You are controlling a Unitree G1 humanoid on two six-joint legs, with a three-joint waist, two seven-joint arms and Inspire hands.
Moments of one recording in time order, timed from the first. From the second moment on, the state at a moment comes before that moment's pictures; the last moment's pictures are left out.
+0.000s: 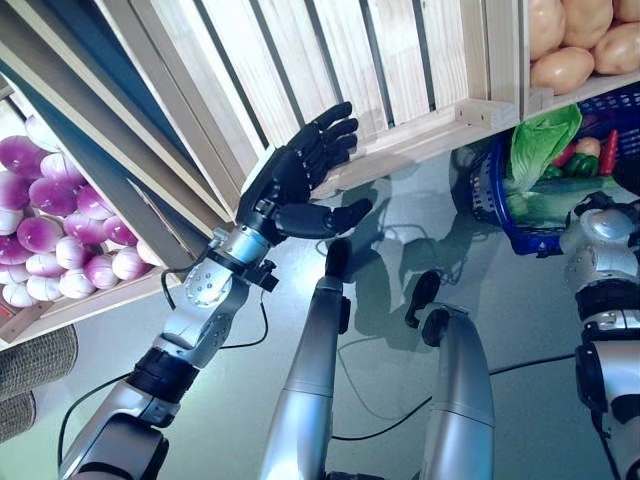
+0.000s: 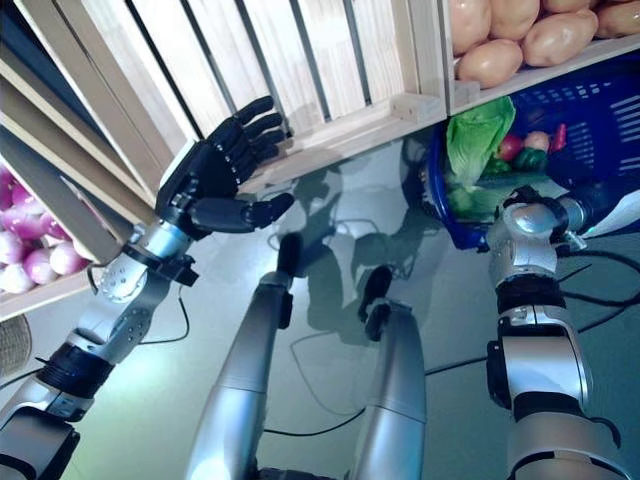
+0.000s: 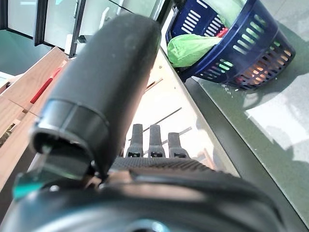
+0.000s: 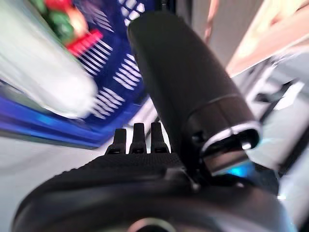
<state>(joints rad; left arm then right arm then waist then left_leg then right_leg) -0.50 0.65 -0.35 0.05 -0.72 -0.30 -0.13 -0.96 -0.69 0.07 0.90 0.43 -0.06 -1.03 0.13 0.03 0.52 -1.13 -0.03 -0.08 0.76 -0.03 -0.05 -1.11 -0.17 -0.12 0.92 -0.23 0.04</state>
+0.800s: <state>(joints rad) -0.42 0.62 -0.33 0.01 -0.80 -0.21 -0.11 -0.62 -0.59 0.04 0.63 0.45 -0.05 -0.95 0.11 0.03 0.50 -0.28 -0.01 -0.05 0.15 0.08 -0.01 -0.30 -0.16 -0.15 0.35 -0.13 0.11</state>
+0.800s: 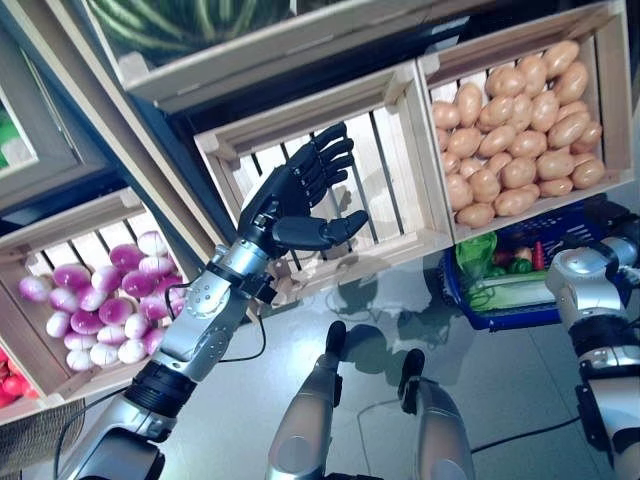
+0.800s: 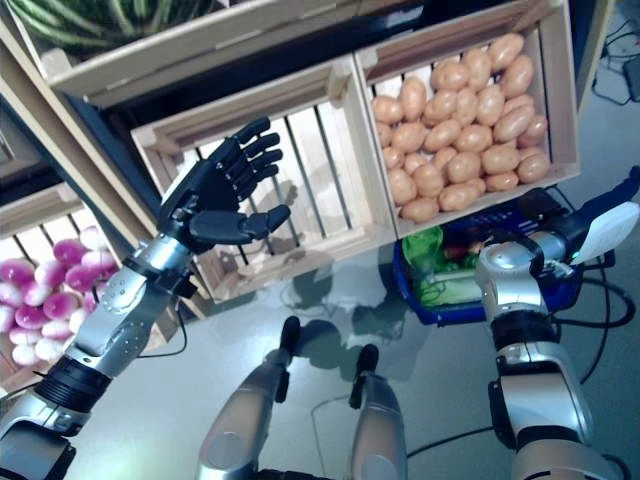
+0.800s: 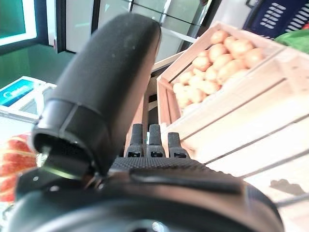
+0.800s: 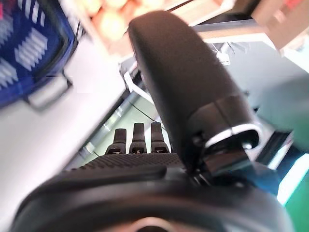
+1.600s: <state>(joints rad) -0.09 0.37 -0.37 0.70 -0.38 -0.06 -0.18 -0.01 -0.26 0.28 0.99 0.18 0.05 -0.14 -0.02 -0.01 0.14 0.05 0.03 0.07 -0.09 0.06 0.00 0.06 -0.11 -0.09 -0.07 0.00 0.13</state>
